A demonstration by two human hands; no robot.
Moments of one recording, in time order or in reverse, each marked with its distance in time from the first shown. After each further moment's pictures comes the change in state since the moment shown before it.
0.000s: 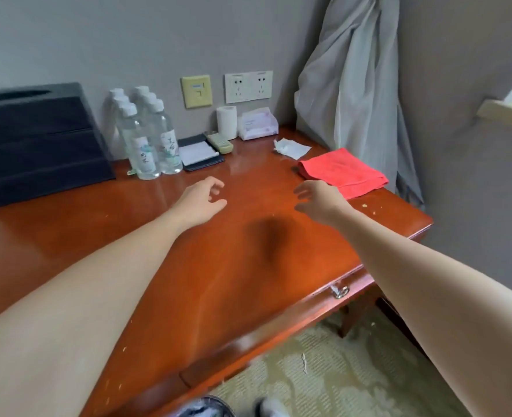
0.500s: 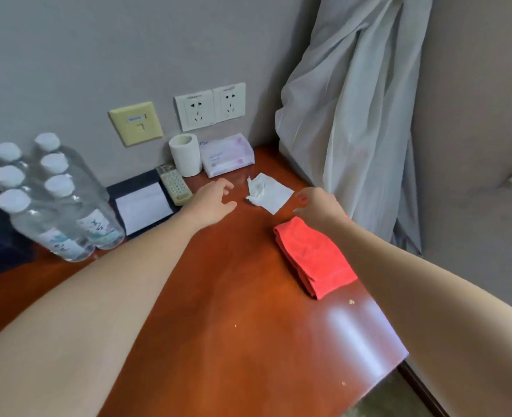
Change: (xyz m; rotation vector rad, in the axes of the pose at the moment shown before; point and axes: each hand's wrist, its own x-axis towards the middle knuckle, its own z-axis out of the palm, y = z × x) left_hand 0.262 0.067 0.026 0.056 -0.185 -0.070; right_hand 0.230 0.063 -0.072 -0.068 -0.105 0.179
